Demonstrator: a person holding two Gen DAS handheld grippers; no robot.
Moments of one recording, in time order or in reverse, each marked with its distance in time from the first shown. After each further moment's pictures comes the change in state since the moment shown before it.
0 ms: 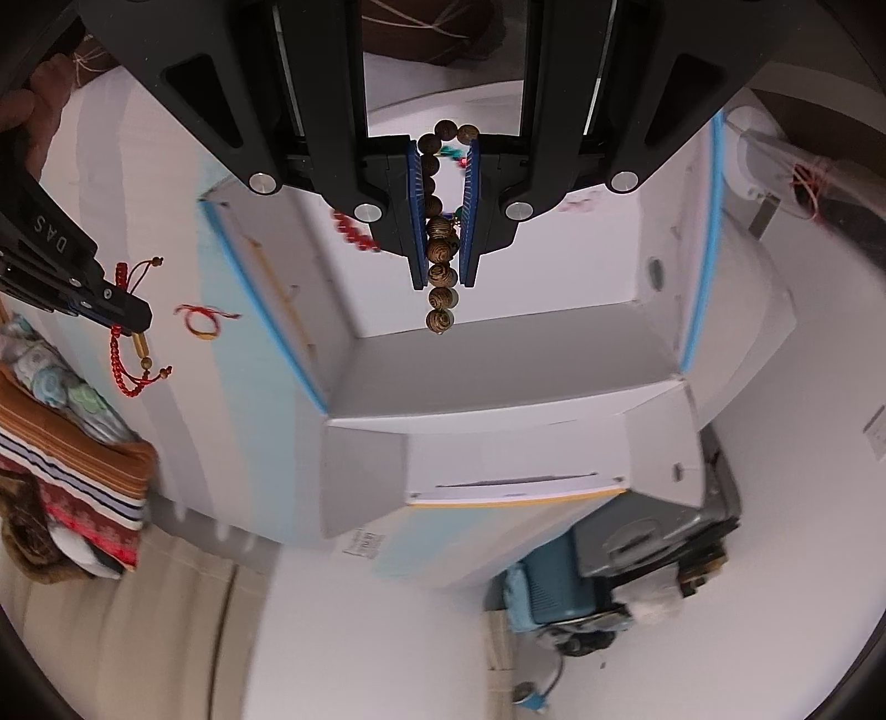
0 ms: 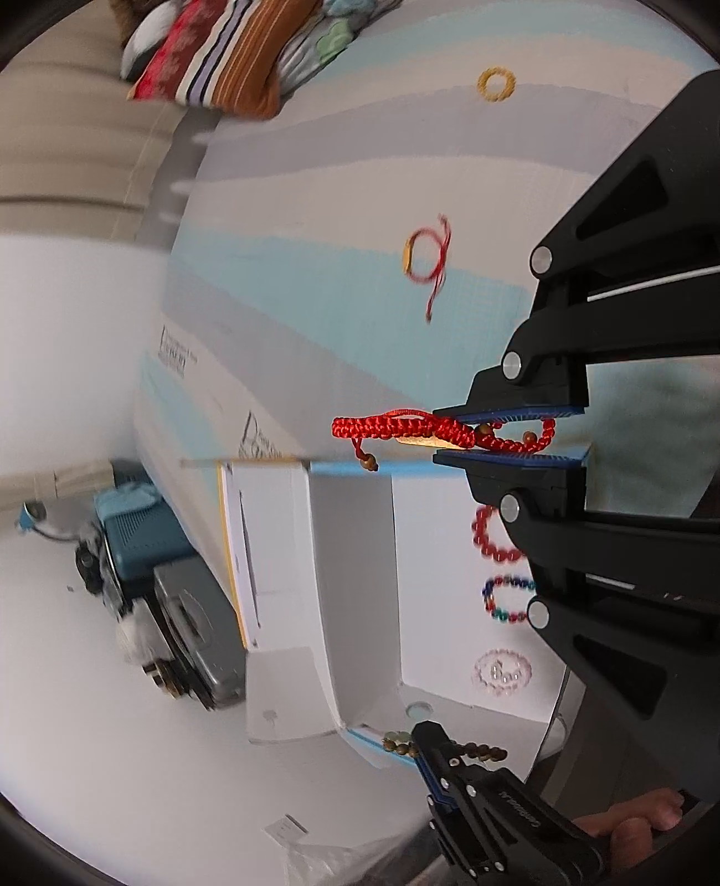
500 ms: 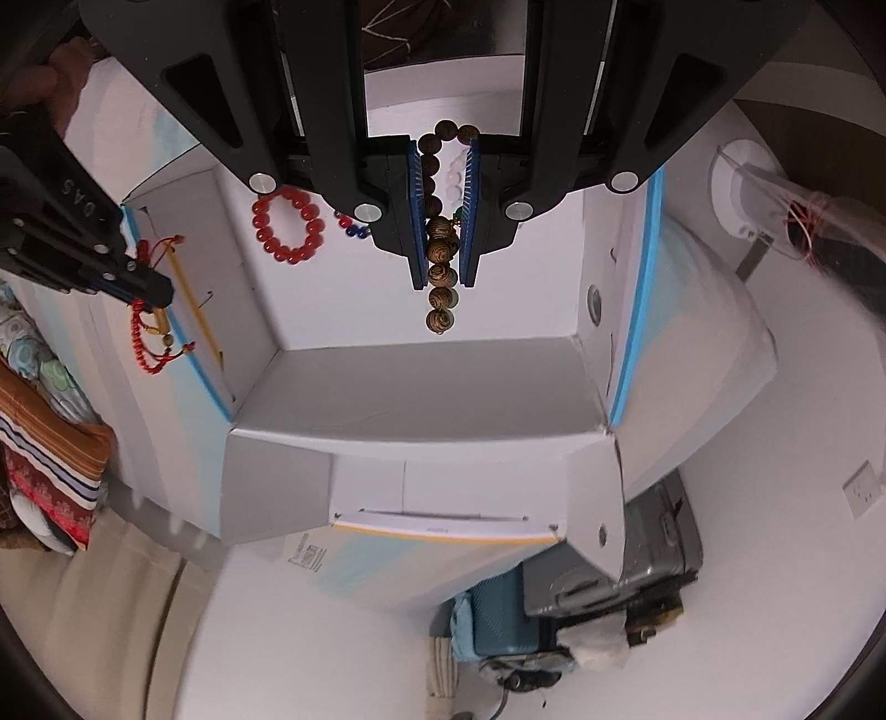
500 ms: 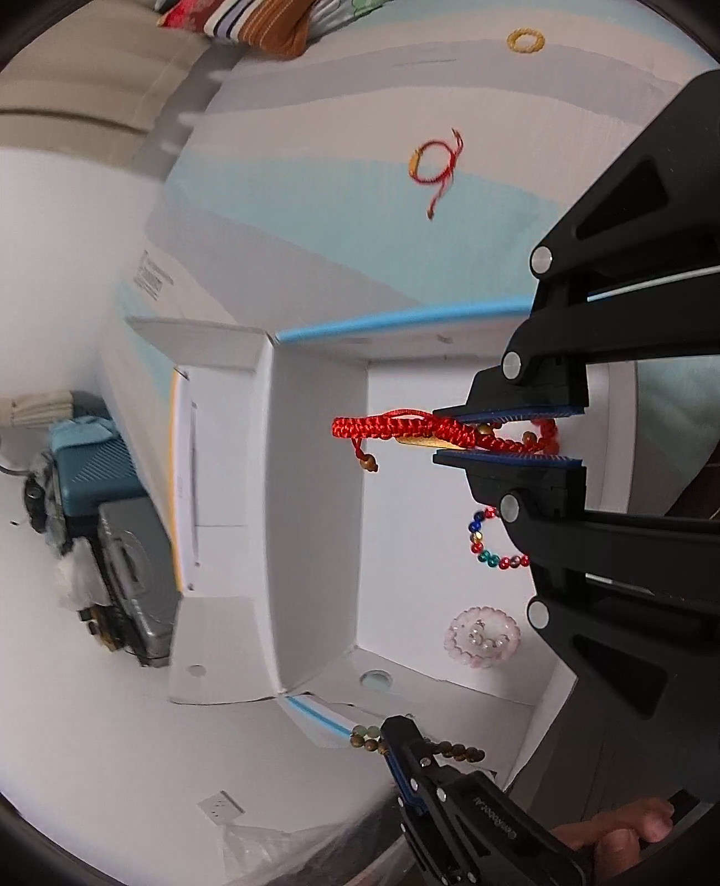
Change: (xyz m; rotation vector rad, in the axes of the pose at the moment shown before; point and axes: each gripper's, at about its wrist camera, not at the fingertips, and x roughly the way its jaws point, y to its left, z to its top) left arm 0.024 0.069 -0.013 -0.099 0.067 0.027; right arm 0.058 0.076 0.000 -0.108 0.107 0.059
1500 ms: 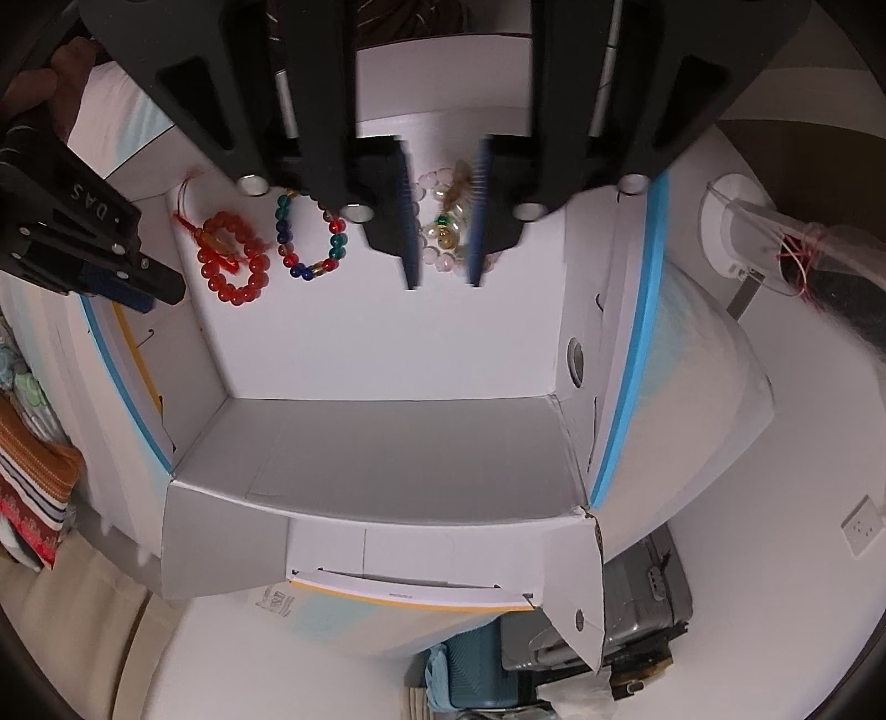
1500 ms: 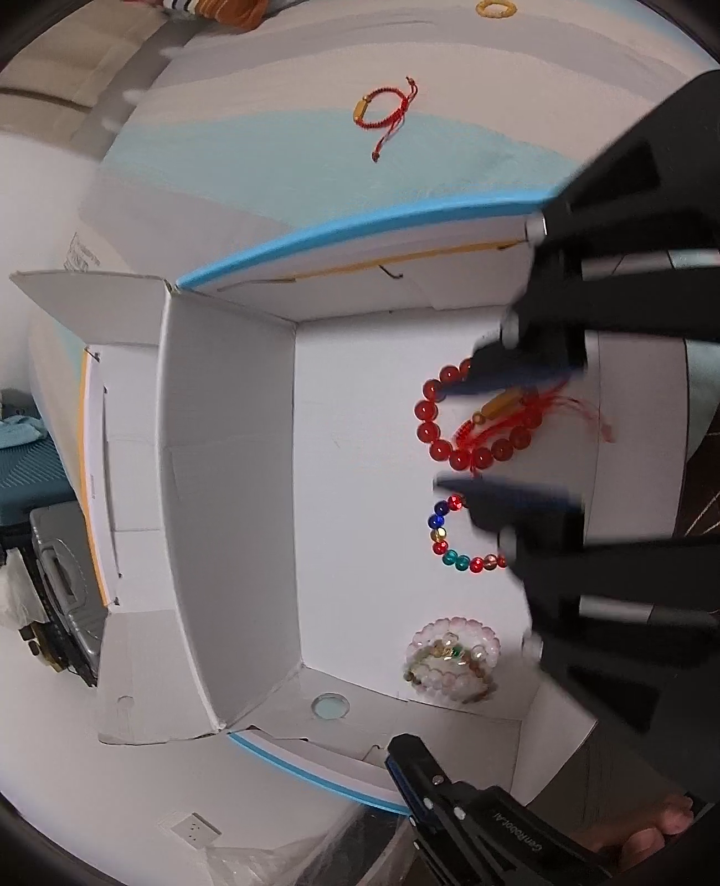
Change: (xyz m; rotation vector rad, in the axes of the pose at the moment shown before) left arm 0.037 0.020 -0.014 -0.019 0.112 0.054; right arm 0.056 0.009 -0.009 0.038 0.148 0.007
